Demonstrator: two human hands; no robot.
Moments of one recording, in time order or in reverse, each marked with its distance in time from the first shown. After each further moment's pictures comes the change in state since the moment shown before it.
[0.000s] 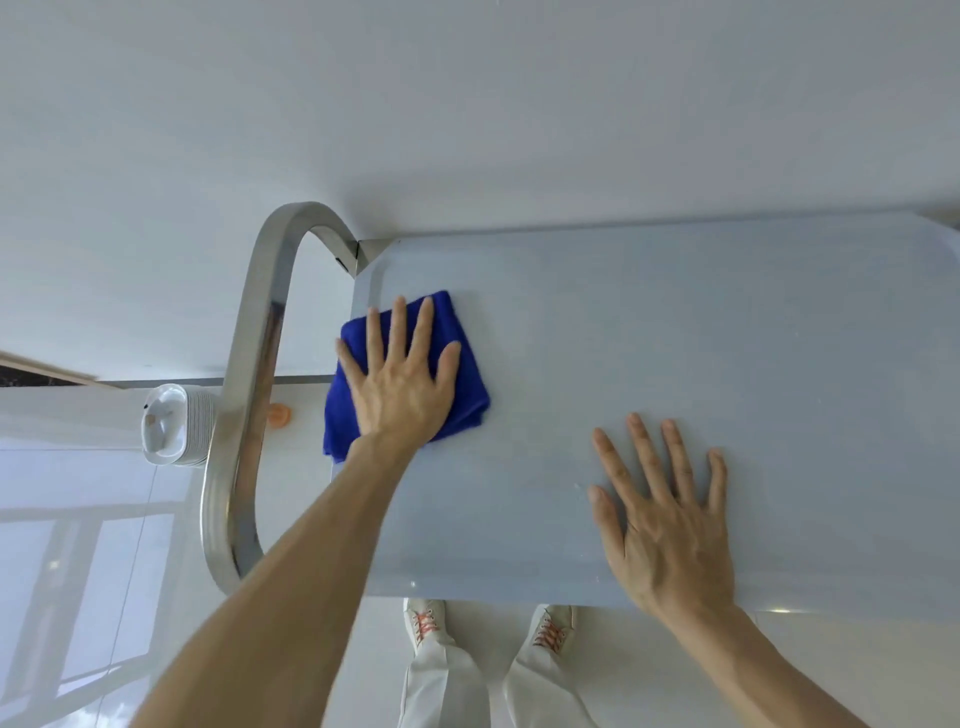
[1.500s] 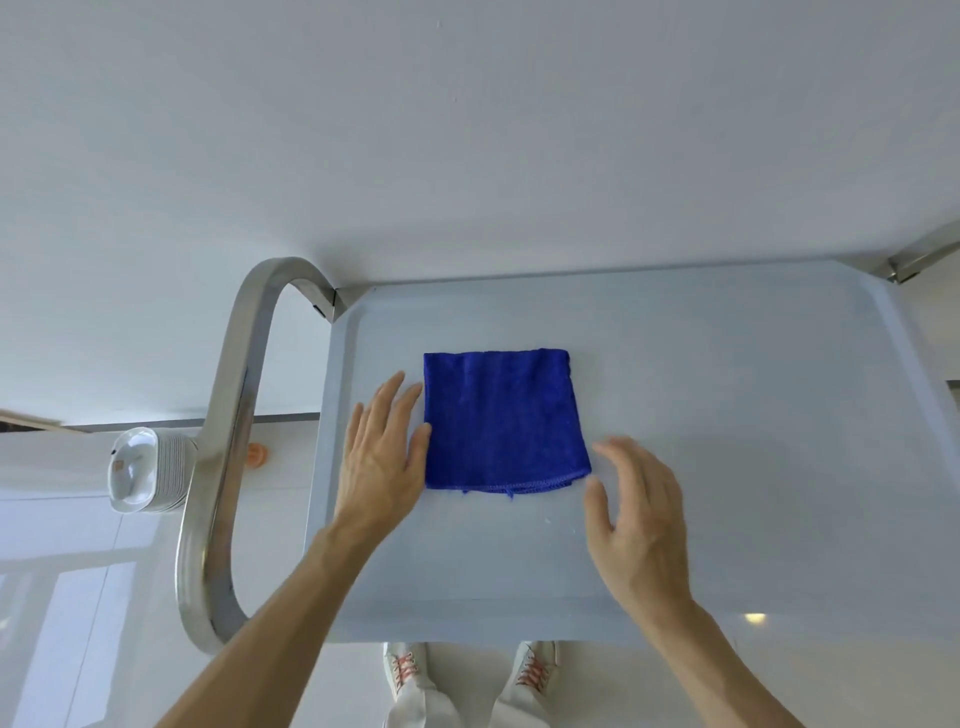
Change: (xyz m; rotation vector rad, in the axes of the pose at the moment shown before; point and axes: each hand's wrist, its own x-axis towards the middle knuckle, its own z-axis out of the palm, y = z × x) left_hand -0.039 0.003 -0.016 -0.419 0.021 0.188; right_hand 0.033 -0.006 -0.033 0.510 0.344 0.105
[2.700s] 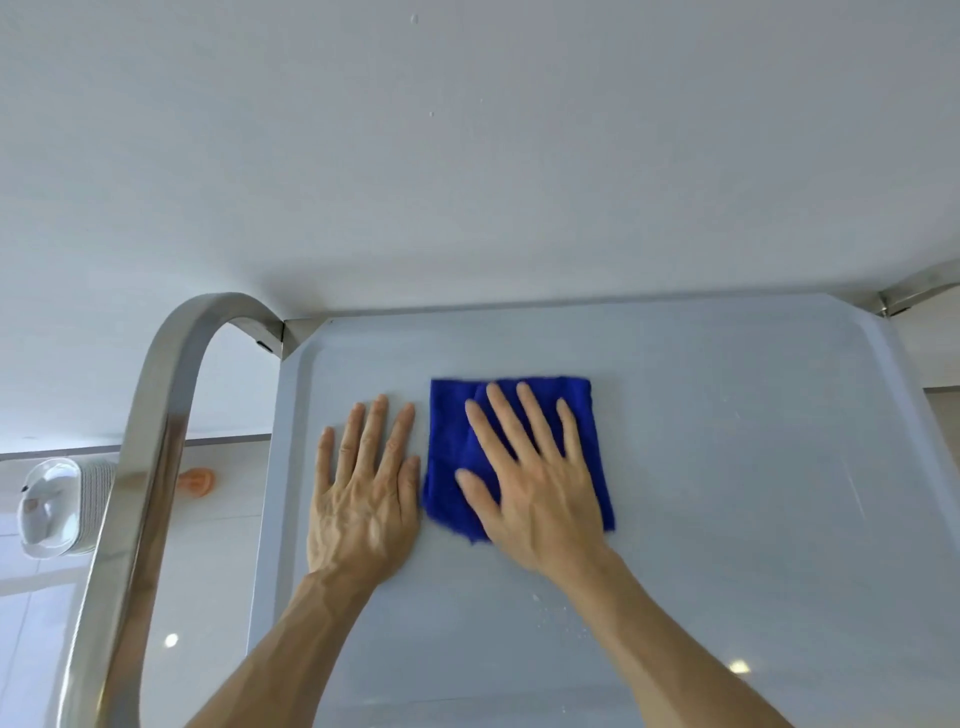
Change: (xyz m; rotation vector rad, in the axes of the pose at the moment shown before) left_hand 0.034 -0.012 0.033 0.385 -0.005 0.036; right_hand 0.083 -0.020 0.081 -0.392 -0.319 -0.280
